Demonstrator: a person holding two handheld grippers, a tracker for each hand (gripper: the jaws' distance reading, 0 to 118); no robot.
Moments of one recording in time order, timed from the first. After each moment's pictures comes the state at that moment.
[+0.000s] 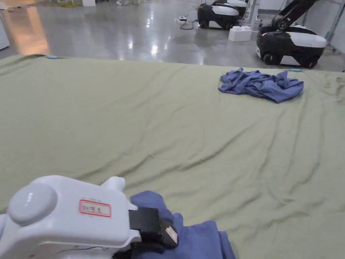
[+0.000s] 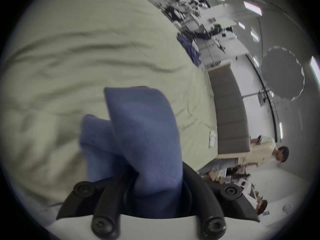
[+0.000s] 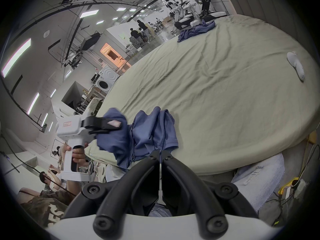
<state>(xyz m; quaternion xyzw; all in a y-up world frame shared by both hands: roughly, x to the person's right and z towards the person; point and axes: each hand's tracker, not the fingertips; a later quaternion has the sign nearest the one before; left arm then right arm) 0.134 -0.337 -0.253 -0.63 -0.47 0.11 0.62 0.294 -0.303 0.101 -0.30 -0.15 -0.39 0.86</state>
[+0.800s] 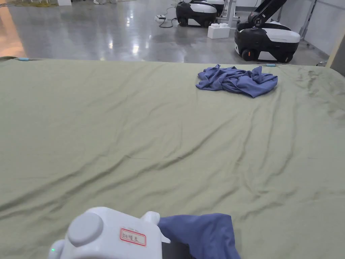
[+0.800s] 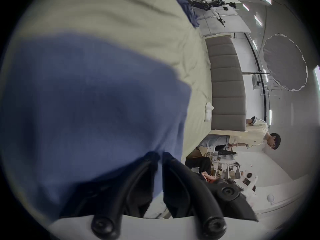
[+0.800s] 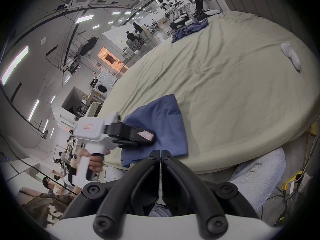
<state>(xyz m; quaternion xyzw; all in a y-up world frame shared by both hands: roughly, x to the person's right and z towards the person) 0.179 -0.416 -0.220 -0.70 -0.50 0.10 0.50 0.299 -0.316 0.111 -0.29 -0.16 -0.41 0.85</state>
